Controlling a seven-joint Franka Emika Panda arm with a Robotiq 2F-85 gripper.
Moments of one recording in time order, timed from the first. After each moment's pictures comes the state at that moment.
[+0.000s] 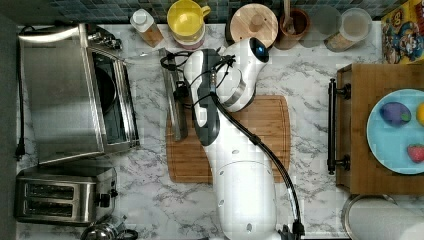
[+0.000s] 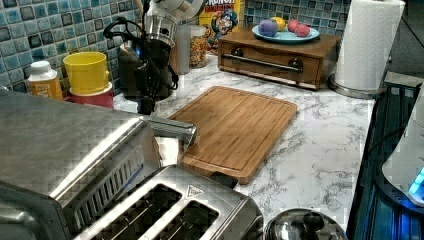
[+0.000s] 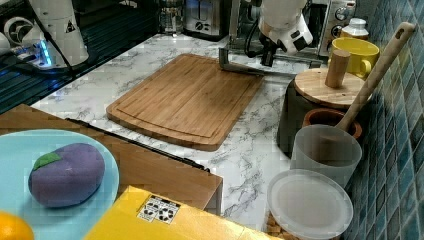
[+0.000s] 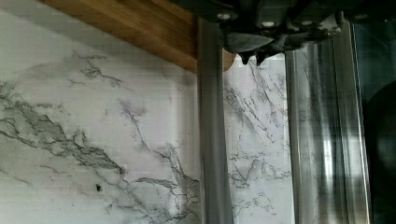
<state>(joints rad) -0.08 0.67 0.09 -1.66 0.69 0.42 -1.36</state>
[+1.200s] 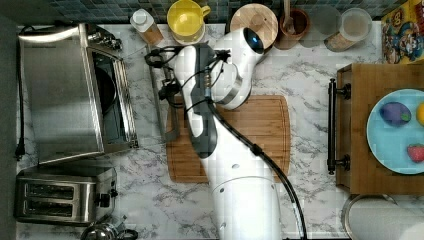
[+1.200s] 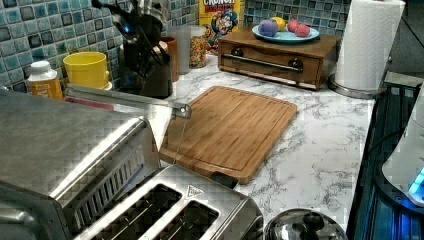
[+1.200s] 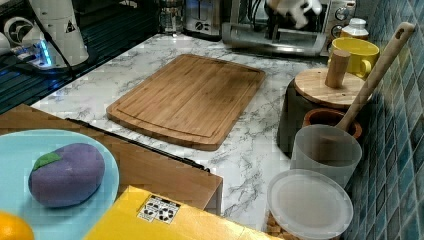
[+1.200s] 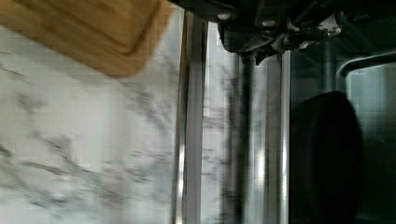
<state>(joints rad) -0.13 0.58 0.20 -1.64 0.66 0.32 -1.34</state>
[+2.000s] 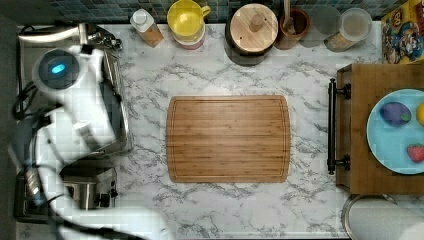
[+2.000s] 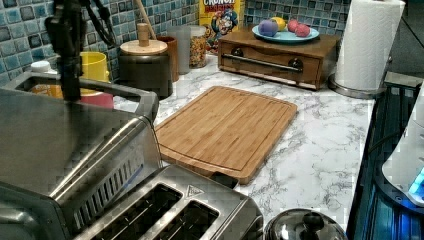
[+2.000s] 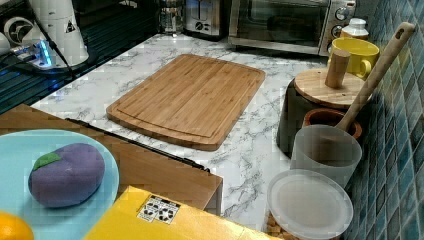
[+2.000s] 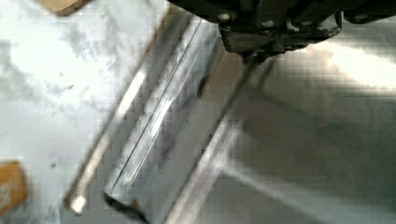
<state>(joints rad) 0.26 0.38 0.28 -1.63 0.09 0.52 -0.93</state>
